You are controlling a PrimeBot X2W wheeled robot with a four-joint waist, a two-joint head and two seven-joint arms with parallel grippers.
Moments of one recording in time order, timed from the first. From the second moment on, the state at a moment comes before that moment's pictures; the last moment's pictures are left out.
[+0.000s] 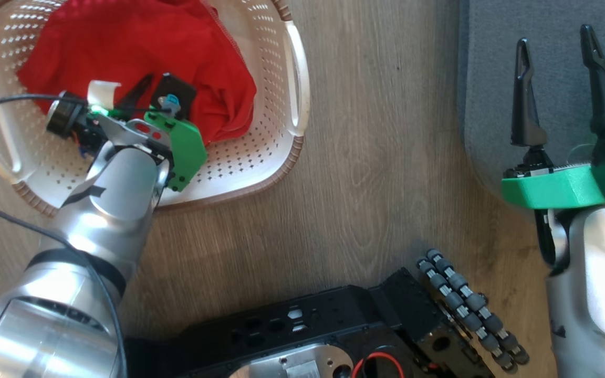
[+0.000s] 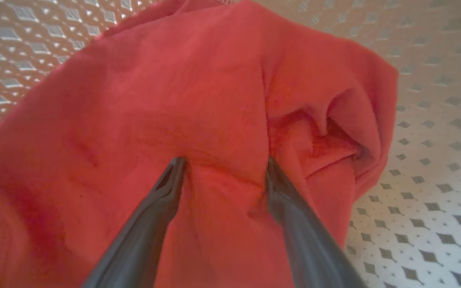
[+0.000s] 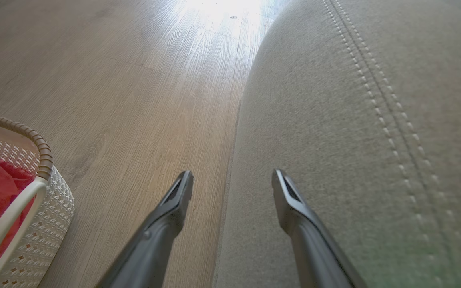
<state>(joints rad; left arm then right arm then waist) -1.03 0.06 -0.58 1.27 -0.04 0.11 -0.21 -0.38 -0.06 -0.05 0.02 -0.08 0.12 -0.27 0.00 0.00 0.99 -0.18</state>
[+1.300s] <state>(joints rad) -0.88 0.07 -0.58 1.30 -0.17 0.13 -0.18 -0.41 -0.06 0.08 0.15 -0.04 0.12 -0.26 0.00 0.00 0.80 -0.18</state>
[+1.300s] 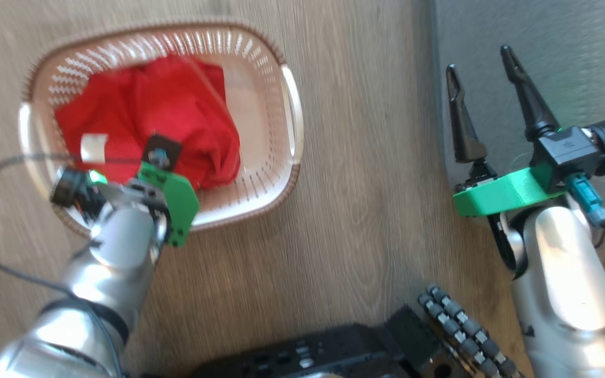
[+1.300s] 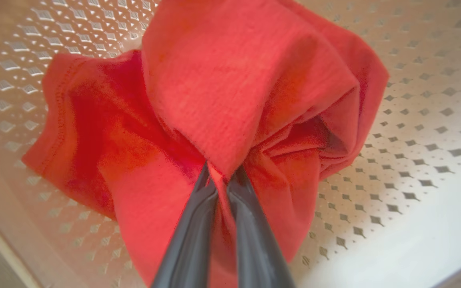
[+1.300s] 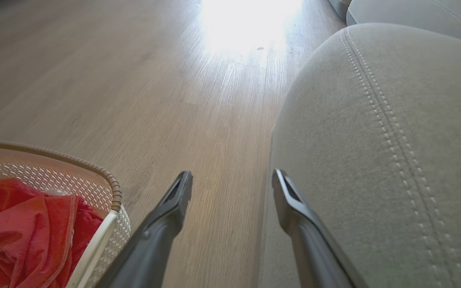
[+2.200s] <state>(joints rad) -0.41 0.11 -0.32 0.53 -0.18 0.19 -0.25 -0.16 -0.06 0.15 0.25 -0.02 0.12 -0.26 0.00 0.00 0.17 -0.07</state>
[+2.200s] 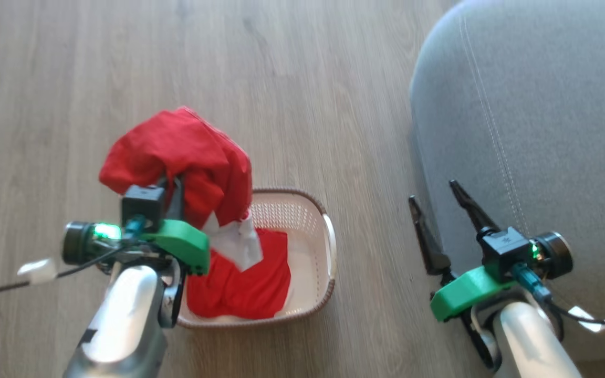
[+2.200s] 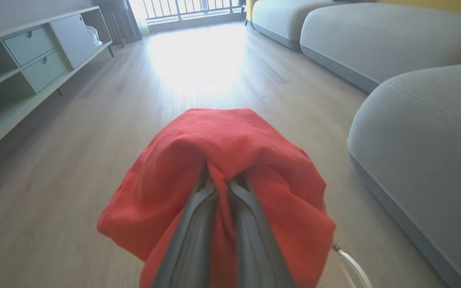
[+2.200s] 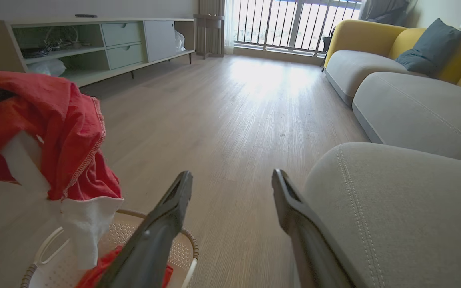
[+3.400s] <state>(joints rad) -0.24 0.05 -0.44 -0.05 -0.13 -0.01 -0.26 -0.03 -0.09 0.19 0.08 -0.01 0.12 -0.26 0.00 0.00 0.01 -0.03</state>
